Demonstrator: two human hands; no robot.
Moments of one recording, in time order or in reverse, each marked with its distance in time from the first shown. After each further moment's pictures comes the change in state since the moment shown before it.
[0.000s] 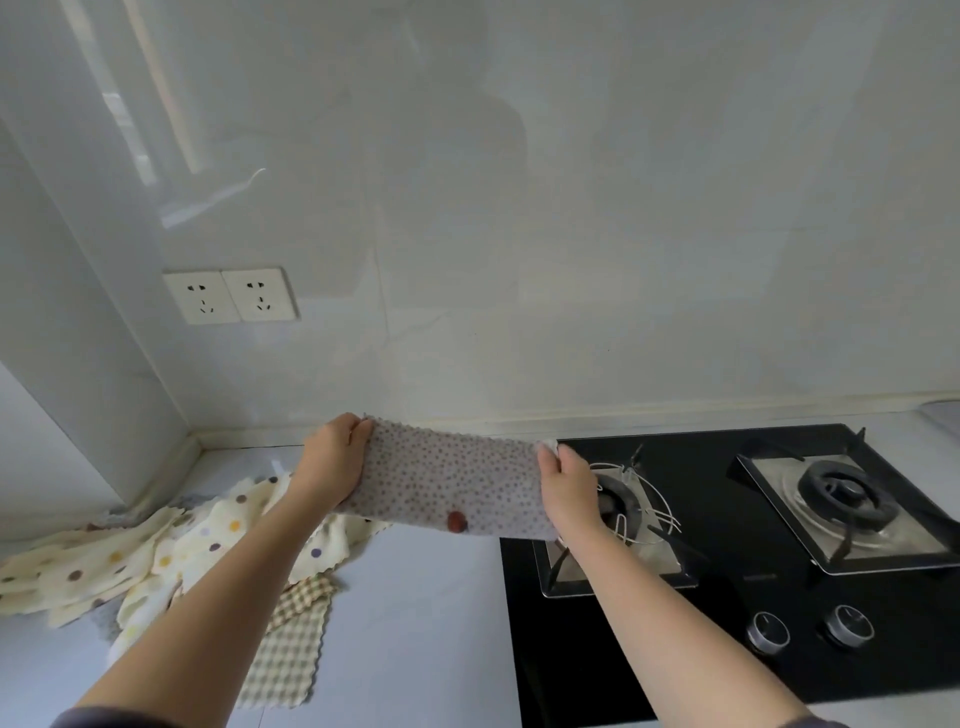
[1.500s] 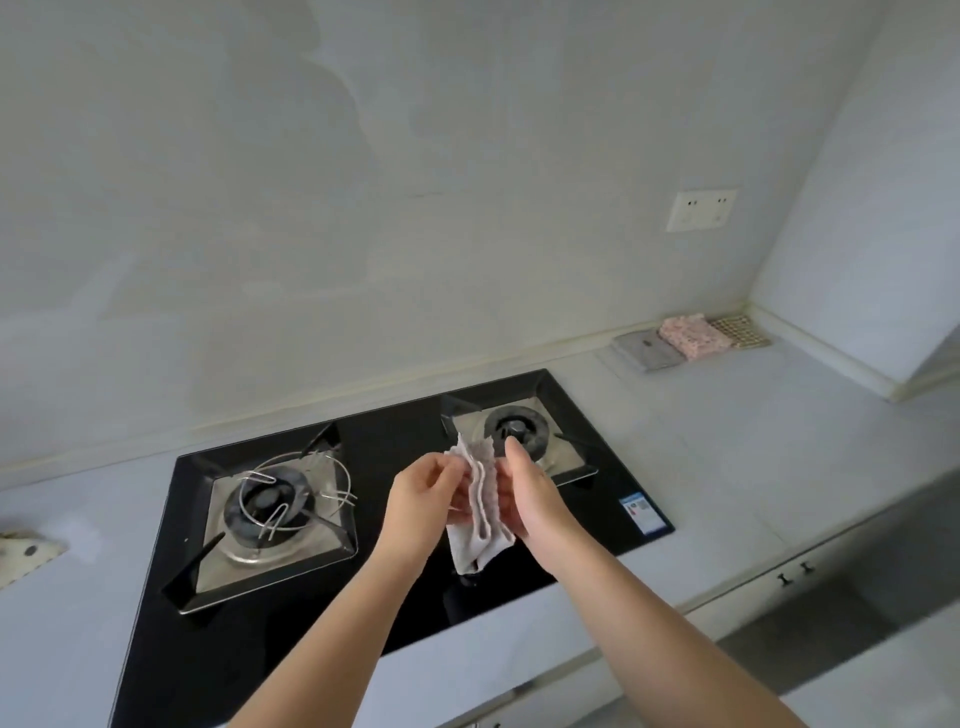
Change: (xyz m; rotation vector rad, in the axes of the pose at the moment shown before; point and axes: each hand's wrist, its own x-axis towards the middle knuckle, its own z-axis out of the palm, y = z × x) left_hand -0.231 0.376 0.331 -0.775 -0.457 -0.043; right_hand -0.024 0.121 -0.405 0.401 -0.091 0.393
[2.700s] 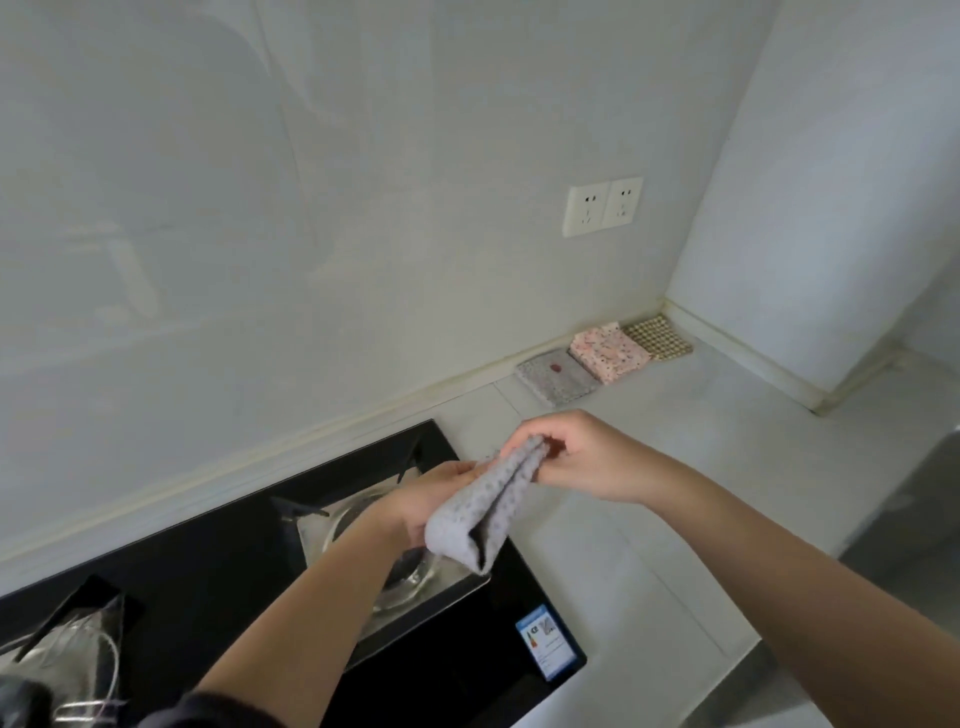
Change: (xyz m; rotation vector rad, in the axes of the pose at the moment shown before) left_hand 0.215 0.022 0.218 0.156 -0.720 -0.269; right_hand 0.134 -0.143 -0.260 -0.709 -0.260 -0.568
